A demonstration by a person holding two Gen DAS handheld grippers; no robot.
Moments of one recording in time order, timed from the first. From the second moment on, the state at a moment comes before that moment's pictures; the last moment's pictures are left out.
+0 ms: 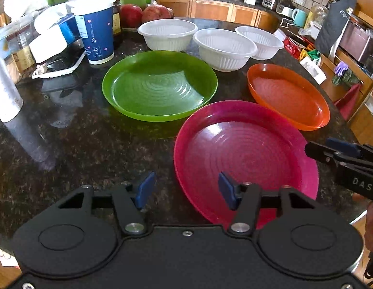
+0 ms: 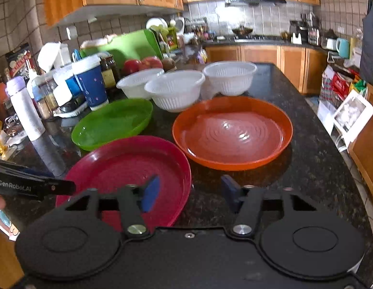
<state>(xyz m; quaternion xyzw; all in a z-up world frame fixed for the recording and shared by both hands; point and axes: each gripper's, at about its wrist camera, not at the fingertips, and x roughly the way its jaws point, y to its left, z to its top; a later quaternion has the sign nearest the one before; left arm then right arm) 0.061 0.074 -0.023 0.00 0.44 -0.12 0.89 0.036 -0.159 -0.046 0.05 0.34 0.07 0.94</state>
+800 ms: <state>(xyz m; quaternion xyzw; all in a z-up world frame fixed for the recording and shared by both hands) 0.088 0.069 -0.033 0.03 0.46 -0.14 0.88 0.056 -0.149 -0.053 0.05 0.37 0.04 0.93</state>
